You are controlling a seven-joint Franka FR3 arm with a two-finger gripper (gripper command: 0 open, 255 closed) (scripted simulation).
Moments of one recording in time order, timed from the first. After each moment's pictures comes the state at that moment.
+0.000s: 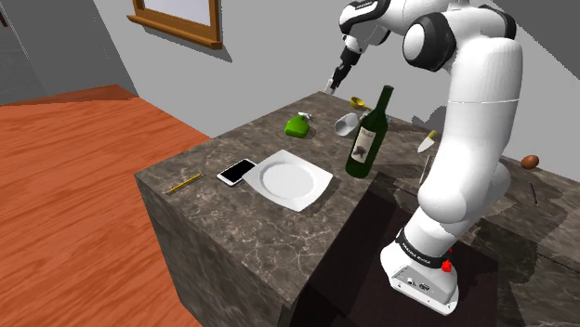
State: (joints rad) arm -0.35 0.39 -0.41 -1.50 0.39 1.98 -0.99
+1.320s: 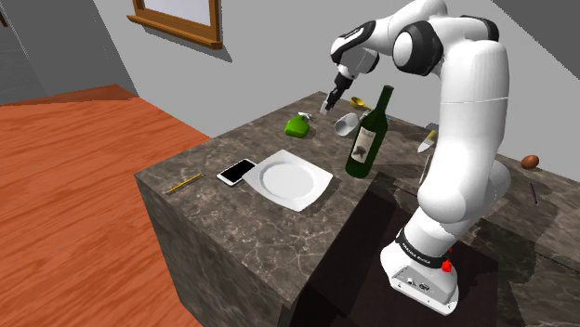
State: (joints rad) arm -0.35 0.47 -0.38 -1.65 0.46 2.19 -1.07
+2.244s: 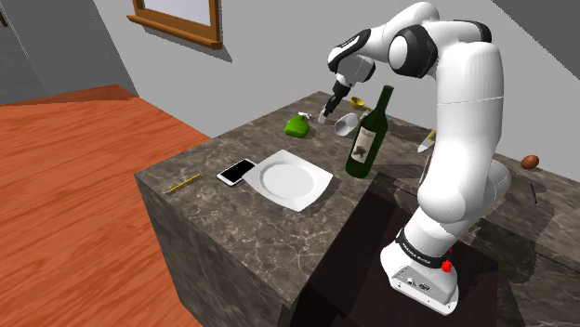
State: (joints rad) arm -0.36 0.51 -0.37 -1.68 0.49 2.26 -1.10
